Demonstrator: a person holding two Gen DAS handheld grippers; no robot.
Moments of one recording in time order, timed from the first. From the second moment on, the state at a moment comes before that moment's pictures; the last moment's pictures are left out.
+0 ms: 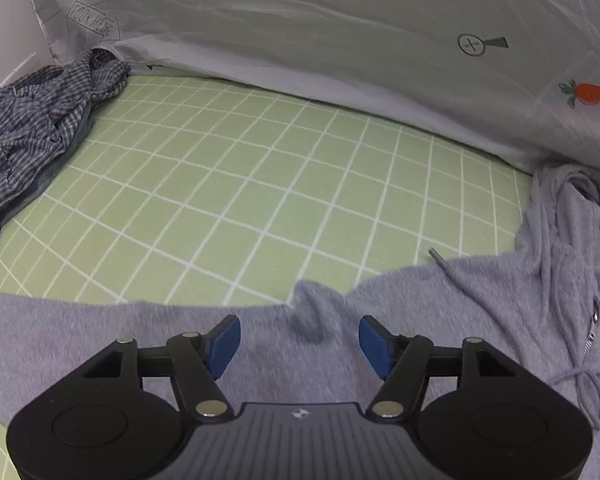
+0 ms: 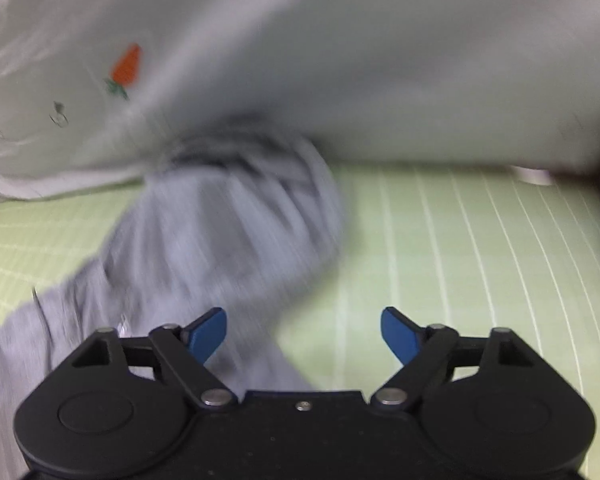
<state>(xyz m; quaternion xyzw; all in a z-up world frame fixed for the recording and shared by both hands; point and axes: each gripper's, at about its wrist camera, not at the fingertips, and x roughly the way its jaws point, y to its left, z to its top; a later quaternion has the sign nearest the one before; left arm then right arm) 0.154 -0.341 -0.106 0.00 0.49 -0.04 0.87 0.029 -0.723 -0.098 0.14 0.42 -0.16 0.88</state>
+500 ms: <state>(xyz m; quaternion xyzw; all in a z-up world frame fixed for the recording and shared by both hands) 0.137 -0.369 -0.106 0.04 0.51 -0.06 0.86 0.009 -0.705 -0.118 0.05 0.45 -0.10 0.88</state>
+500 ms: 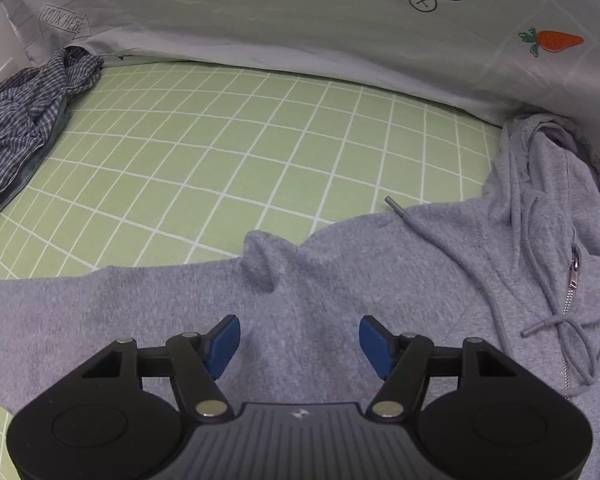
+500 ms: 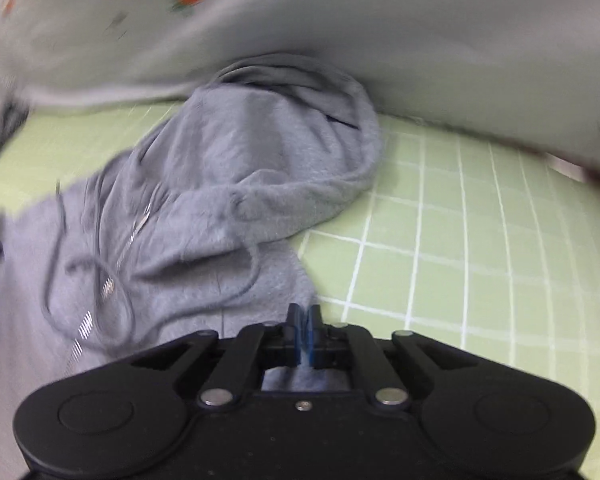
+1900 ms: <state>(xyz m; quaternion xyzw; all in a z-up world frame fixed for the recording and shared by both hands) 0.052 -0.324 -0.041 -0.03 0.49 -0.07 0.87 -0.067 -0.567 -0.054 0.07 0.38 -0.07 0.92</state>
